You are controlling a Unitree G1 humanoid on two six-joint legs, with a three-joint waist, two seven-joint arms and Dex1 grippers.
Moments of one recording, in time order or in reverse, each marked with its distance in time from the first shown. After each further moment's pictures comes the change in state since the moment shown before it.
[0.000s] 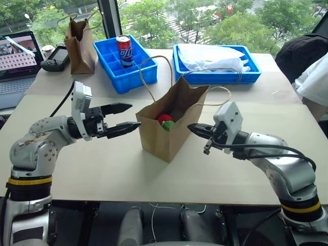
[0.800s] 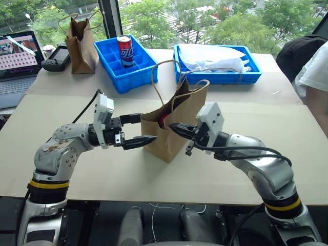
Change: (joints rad) left arm -0.007 -0.101 -0.108 -0.062 0.063 -0.045 -0.015; right arm -0.076 0.147 0.150 0.014 -0.007 -0.050 -0.142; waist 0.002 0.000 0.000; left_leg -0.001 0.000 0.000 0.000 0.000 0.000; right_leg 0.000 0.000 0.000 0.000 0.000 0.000
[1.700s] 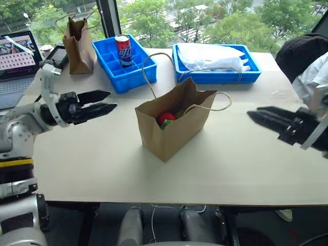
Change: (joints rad) left arm -0.130 0.202 0.202 0.292 -0.029 0.078 -0.169; right arm 0.329 -0.559 -0.651 0.071 0.716 0.202 0.082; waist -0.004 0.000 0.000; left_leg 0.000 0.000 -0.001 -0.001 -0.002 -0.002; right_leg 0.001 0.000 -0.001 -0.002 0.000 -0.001
